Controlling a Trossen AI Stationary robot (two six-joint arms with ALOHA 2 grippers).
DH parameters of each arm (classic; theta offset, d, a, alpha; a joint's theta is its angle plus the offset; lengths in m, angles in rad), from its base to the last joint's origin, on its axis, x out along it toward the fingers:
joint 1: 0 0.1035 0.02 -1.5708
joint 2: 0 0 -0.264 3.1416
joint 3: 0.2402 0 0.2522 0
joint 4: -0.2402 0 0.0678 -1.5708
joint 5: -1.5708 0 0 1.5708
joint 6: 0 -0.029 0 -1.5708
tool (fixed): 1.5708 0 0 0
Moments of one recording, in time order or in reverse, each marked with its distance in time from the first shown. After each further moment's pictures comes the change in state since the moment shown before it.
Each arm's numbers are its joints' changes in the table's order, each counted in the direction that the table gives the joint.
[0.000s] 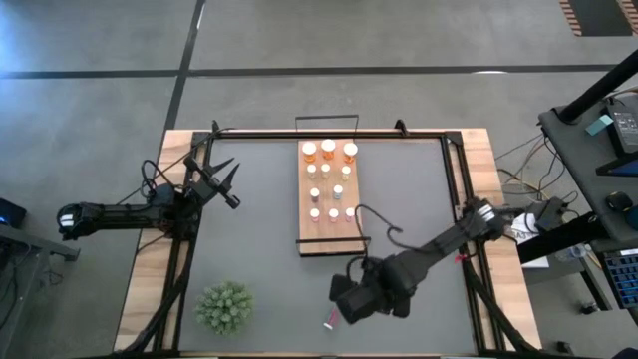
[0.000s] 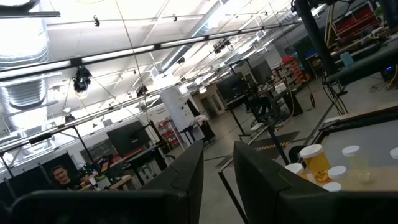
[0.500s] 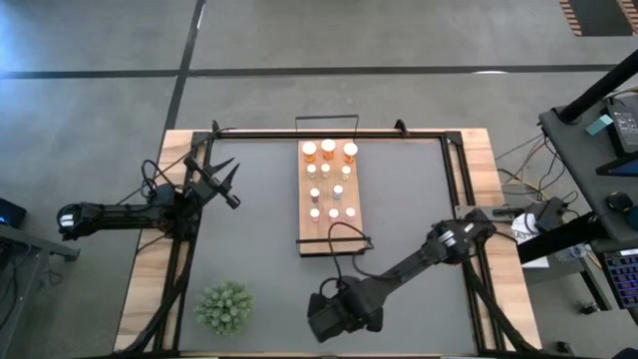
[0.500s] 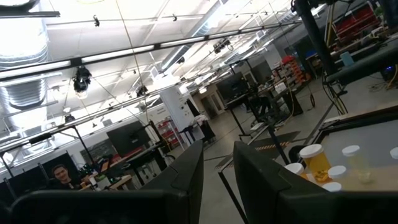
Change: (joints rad) left arm 0.000 0.000 0.000 0.000 0.000 0.000; right arm 0.004 0.336 0.244 0.015 0.007 0.034
